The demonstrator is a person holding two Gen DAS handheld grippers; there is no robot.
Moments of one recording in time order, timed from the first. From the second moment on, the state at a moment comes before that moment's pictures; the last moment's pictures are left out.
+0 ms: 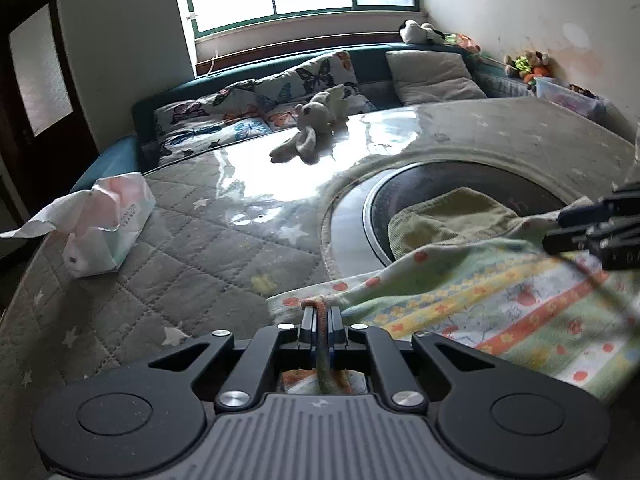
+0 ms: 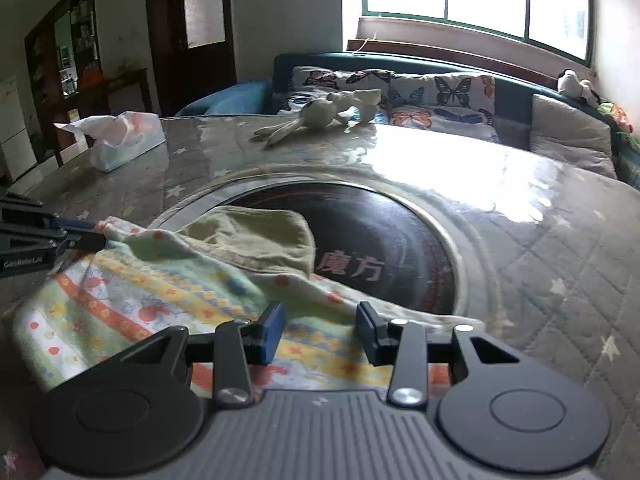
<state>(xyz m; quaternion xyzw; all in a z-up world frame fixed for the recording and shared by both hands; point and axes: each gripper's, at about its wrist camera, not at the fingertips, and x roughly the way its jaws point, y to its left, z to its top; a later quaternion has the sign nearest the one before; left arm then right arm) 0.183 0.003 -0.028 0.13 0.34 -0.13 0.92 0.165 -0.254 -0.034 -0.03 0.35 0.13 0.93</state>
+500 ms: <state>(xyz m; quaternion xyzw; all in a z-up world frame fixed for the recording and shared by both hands) 0.168 0.011 -0.012 0.11 0.33 -0.12 0.93 0.142 -0.222 -0.015 -0.05 0.34 0.20 0.92</state>
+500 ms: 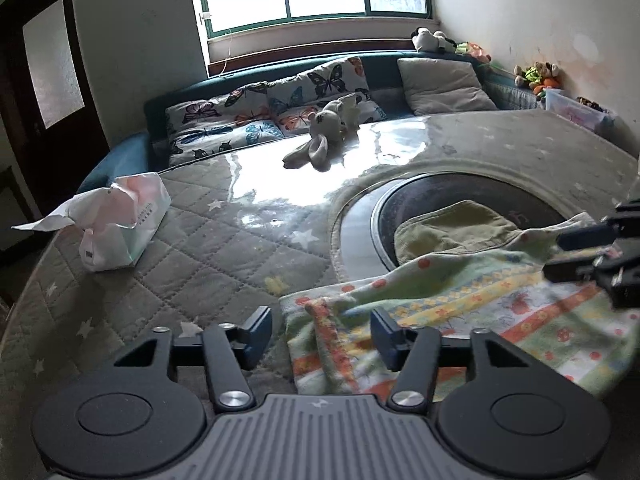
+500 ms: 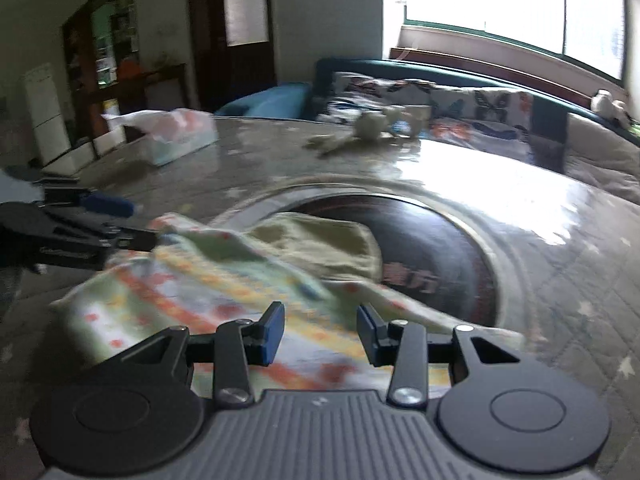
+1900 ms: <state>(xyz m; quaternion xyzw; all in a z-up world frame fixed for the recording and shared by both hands) 0.121 0.037 -0.001 0.05 0.35 -0.04 0.93 0.057 -0.145 -0.003 -0.12 0.30 0.25 0.91</state>
